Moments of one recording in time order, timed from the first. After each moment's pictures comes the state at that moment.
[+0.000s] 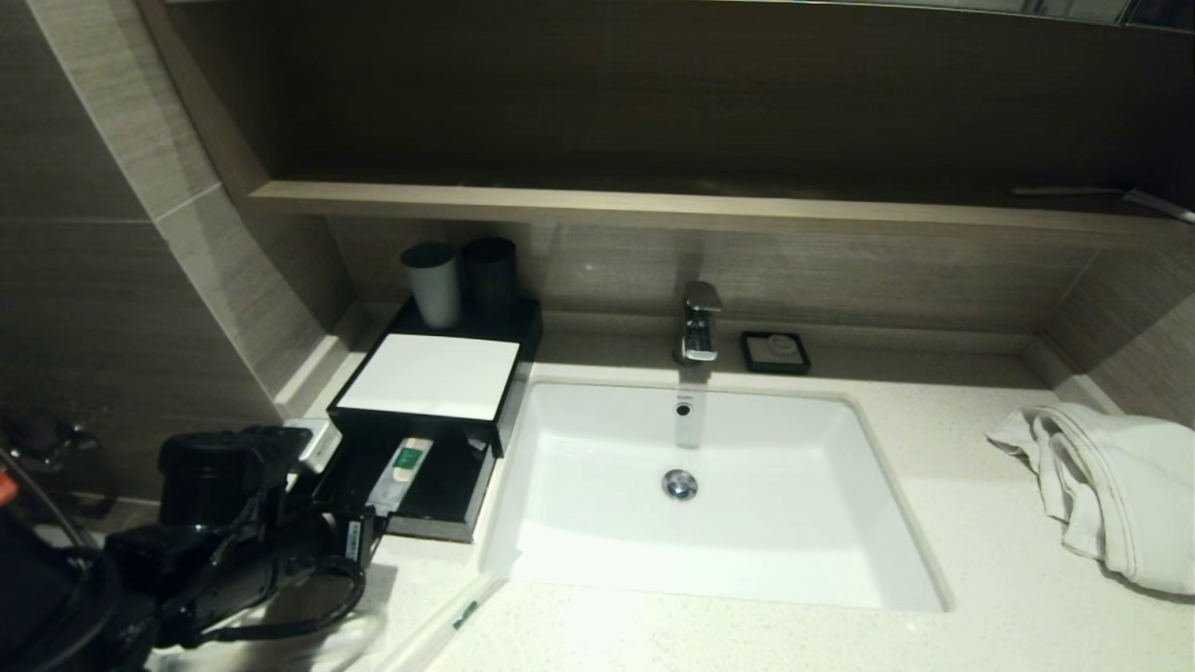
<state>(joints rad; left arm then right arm) -0.19 1.77 -0.35 -0.84 -0.02 -0.04 0.00 0.00 0.00 0.00 0.00 0.00</state>
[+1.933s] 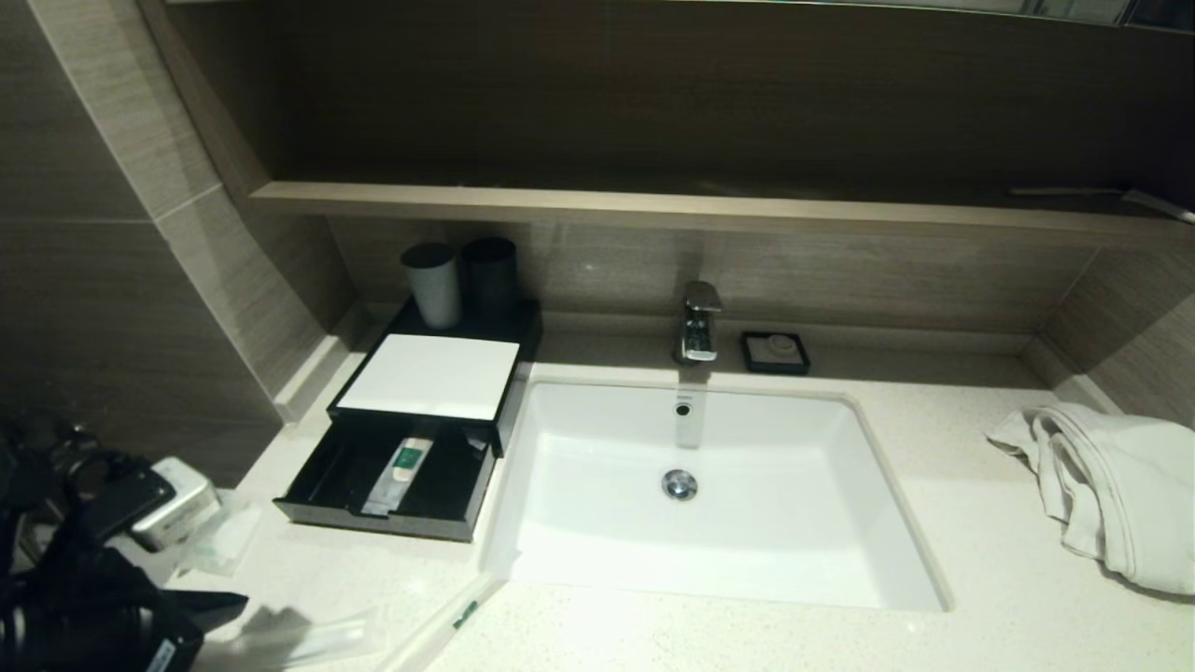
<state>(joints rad) 0.04 1.20 -0.49 0.12 -0.26 0.50 0.00 0.00 0.00 0.00 0.00 0.00</state>
